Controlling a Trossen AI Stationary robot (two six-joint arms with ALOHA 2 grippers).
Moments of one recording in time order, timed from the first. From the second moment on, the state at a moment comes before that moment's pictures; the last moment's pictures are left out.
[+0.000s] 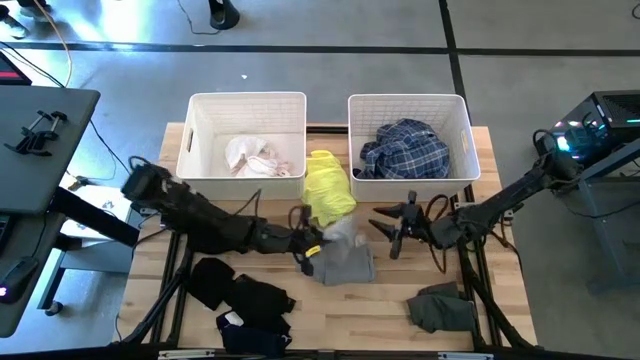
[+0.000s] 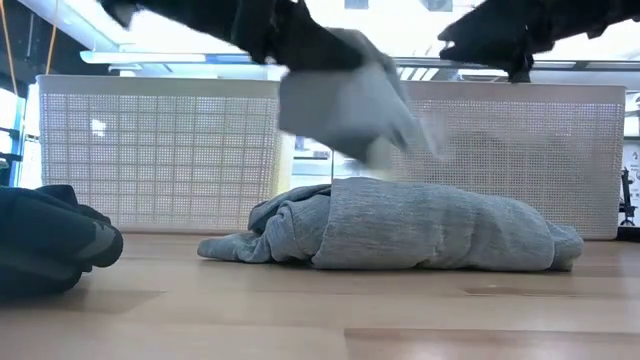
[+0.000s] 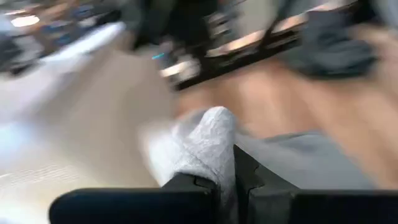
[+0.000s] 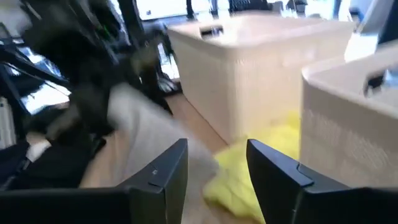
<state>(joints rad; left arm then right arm) -0.32 1.68 0.89 0.49 -0.53 0.31 0.49 1.07 0.46 0.39 0.82 0.27</state>
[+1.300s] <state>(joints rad) 0.74 1.48 1.26 -0.78 -0.16 0.15 0.49 1.25 0.46 0.27 0.81 0.56</state>
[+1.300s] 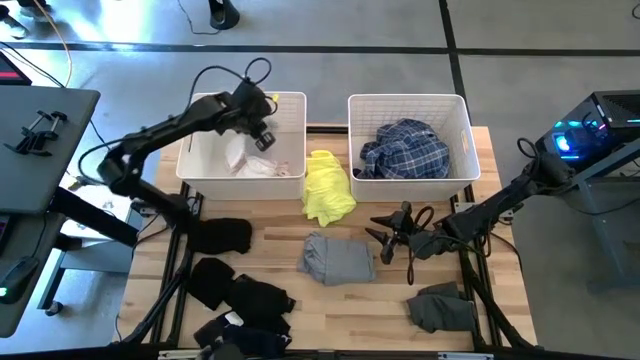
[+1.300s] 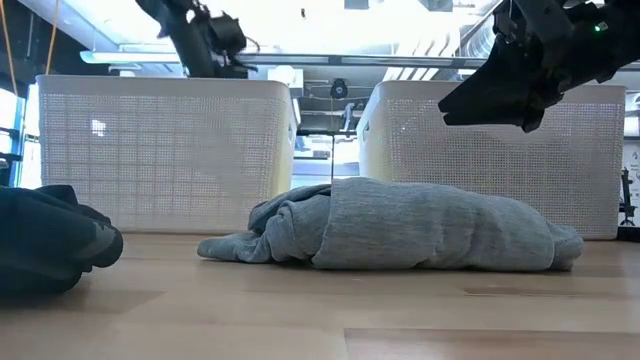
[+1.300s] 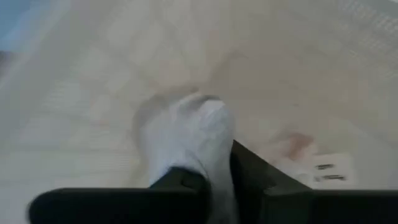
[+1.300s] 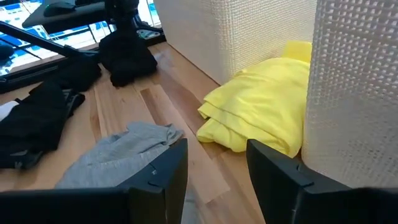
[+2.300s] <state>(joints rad) 0.13 1.01 0.96 -0.32 -0.17 0.11 0.57 1.48 0.59 0.43 0.67 0.26</state>
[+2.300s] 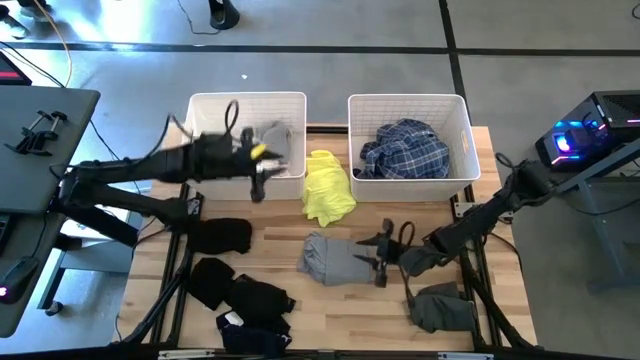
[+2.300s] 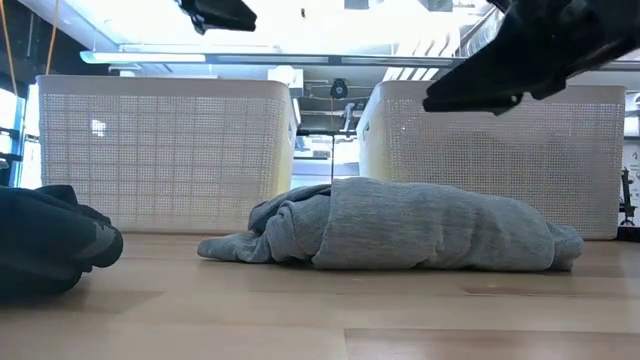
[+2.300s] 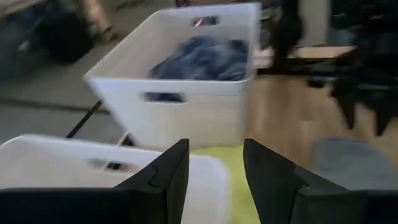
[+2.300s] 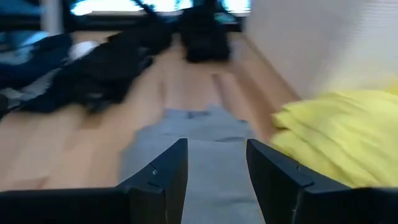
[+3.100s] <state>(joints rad) -0.35 1.06 0.70 0.00 -0.46 0.19 0.70 1.57 1.29 -1.14 -0.05 1.22</state>
